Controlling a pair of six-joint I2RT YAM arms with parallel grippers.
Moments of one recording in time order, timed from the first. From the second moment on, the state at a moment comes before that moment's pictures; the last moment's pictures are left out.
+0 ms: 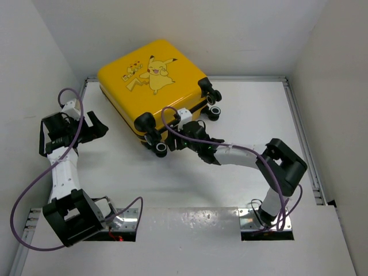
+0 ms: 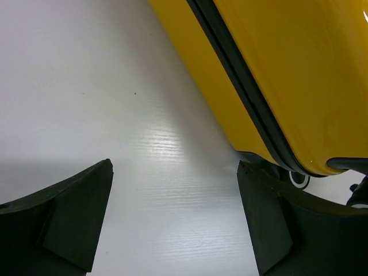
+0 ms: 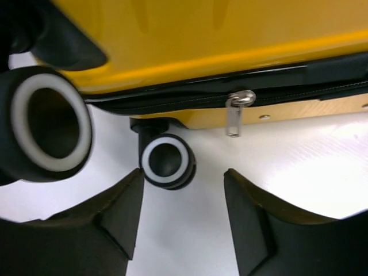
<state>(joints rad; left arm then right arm) 0.51 1.10 0.86 -0.40 0.56 -0.03 0.84 1.72 0.91 0.38 0.08 0.34</state>
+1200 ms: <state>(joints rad) 0.51 1.12 0.86 -0.40 0.51 -0.05 0.82 1.88 1.03 0.42 0.16 0.16</state>
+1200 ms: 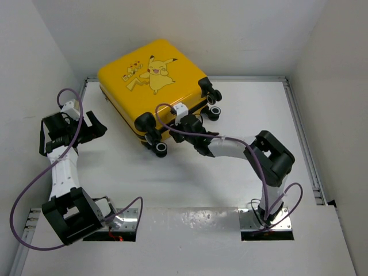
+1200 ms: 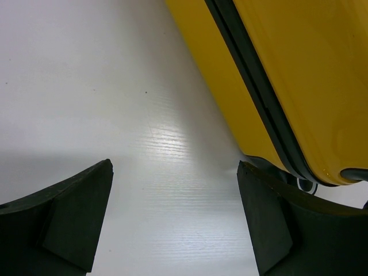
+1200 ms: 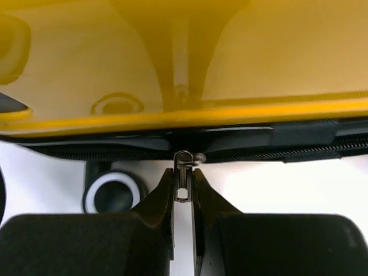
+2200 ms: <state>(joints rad) 0.51 1.11 0.84 -0.43 0.55 -0.03 0.48 1.82 0.93 0.40 -0.49 0.82</state>
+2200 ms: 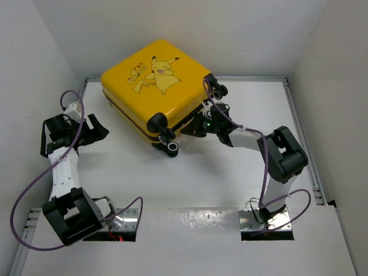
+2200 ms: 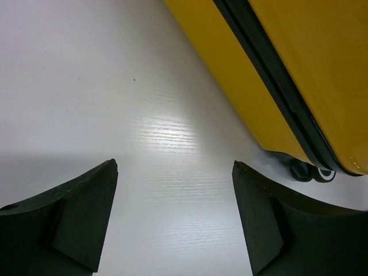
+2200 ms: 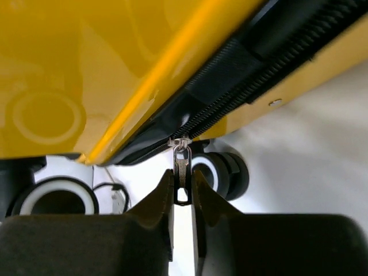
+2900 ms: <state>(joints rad) 0.51 1.12 0.84 -0.43 0.55 -0.02 0.39 1.67 0.81 0.33 -0.36 0.68</state>
